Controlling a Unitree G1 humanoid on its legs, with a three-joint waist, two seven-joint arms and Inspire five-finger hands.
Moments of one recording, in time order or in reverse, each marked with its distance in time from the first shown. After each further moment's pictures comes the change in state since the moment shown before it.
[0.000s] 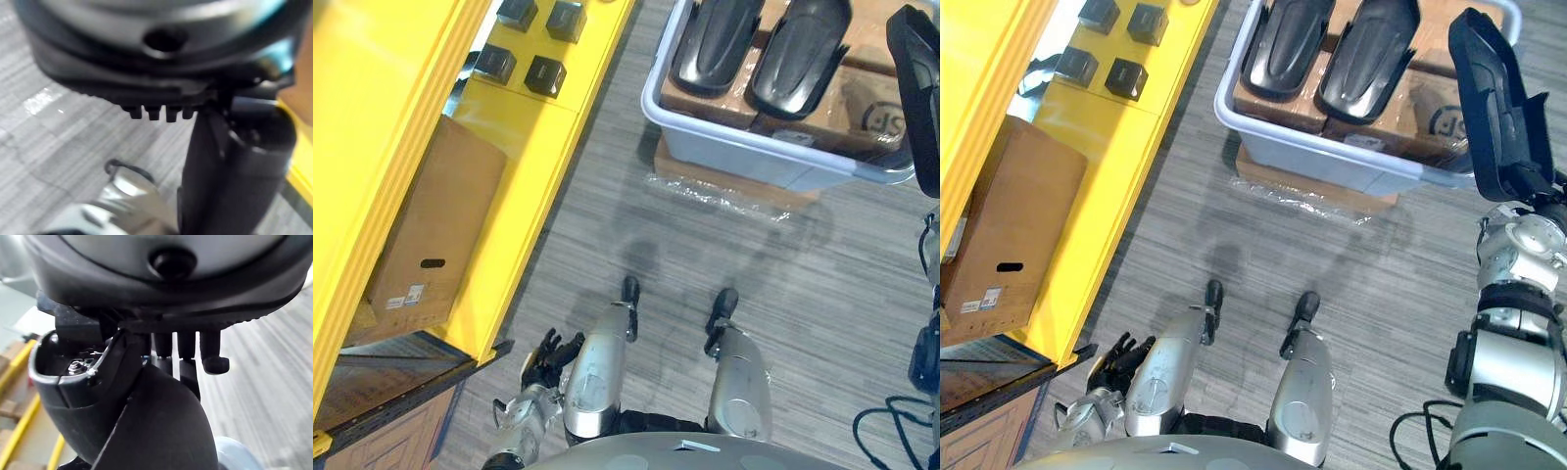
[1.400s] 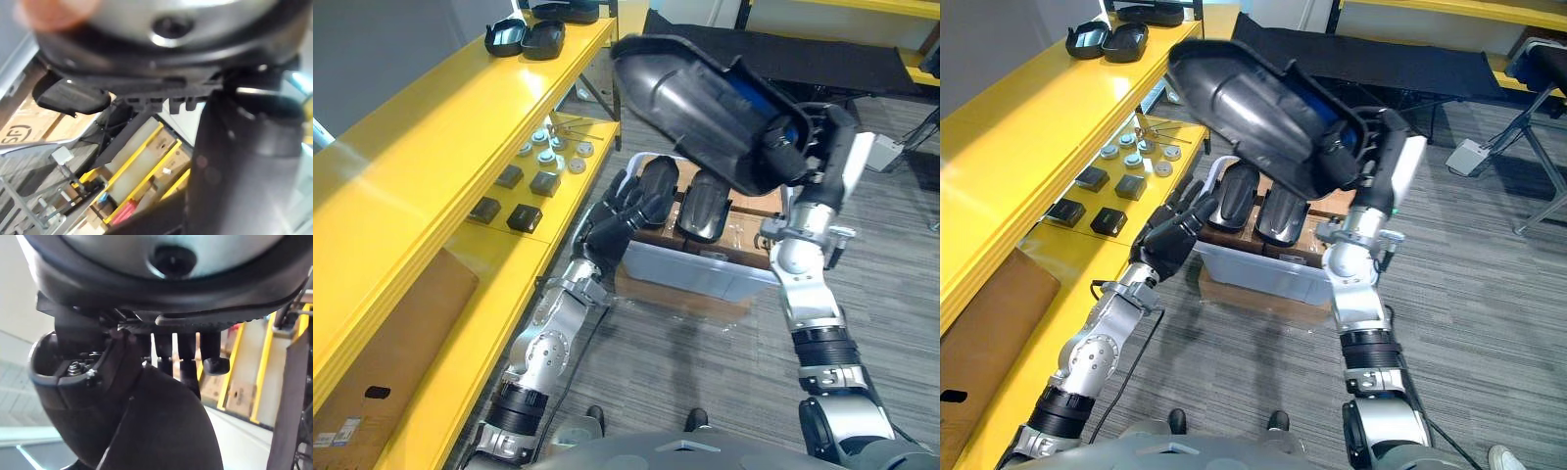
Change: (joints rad) left arm -0.224 -0.023 -0.199 -0.836 -0.336 0.328 0.000; right arm 0.242 0.511 0.379 -0.641 -0.686 -0.192 -0.086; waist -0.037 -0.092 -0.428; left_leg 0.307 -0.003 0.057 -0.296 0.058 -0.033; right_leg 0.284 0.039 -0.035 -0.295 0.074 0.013
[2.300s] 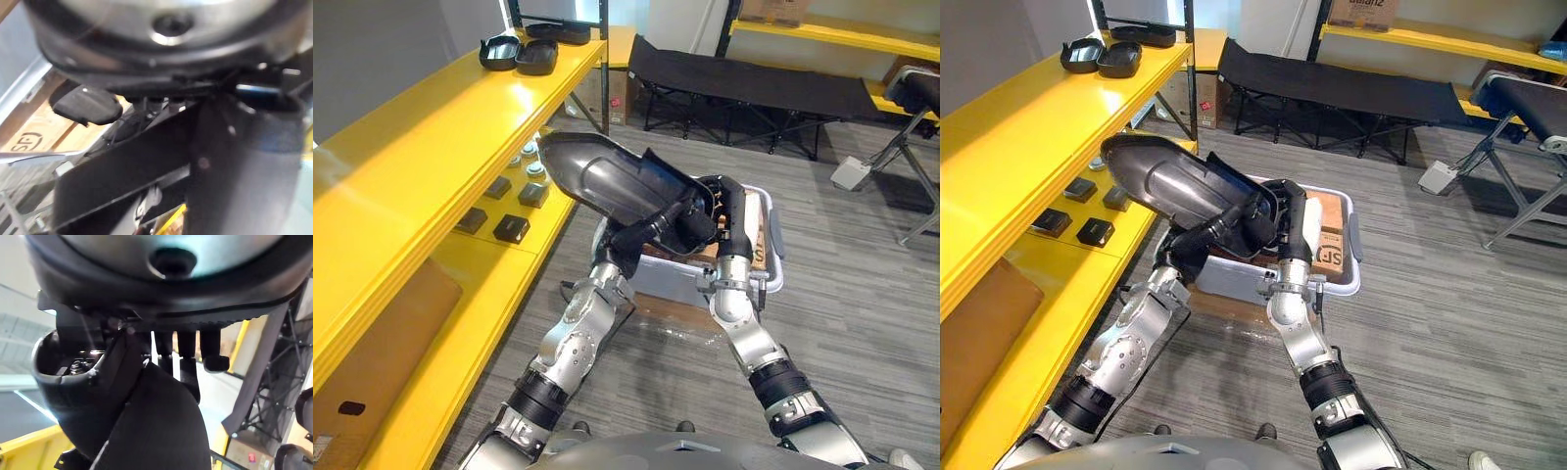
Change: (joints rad) left arm -0.083 -0.003 -0.179 0.135 -0.013 -0.156 0.326; right arm 0.124 0.121 0.245 0.191 -0.034 -0.128 -0.029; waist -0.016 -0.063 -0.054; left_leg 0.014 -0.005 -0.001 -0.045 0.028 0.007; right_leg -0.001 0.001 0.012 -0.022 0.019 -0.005
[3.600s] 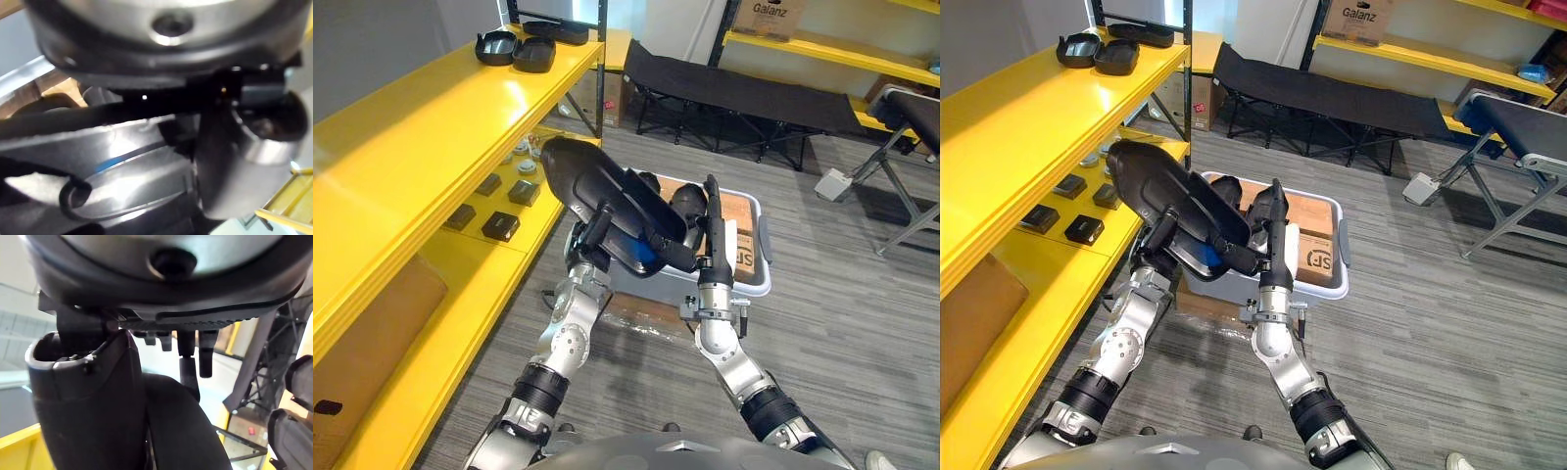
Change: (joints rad) left arm -0.046 -0.054 0.112 0.203 -0.011 -0.132 0.000; right arm 0.130 0.020 0.125 -0.030 0.070 -0.109 -0.036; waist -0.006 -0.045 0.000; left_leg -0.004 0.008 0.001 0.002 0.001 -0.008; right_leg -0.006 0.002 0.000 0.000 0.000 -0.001
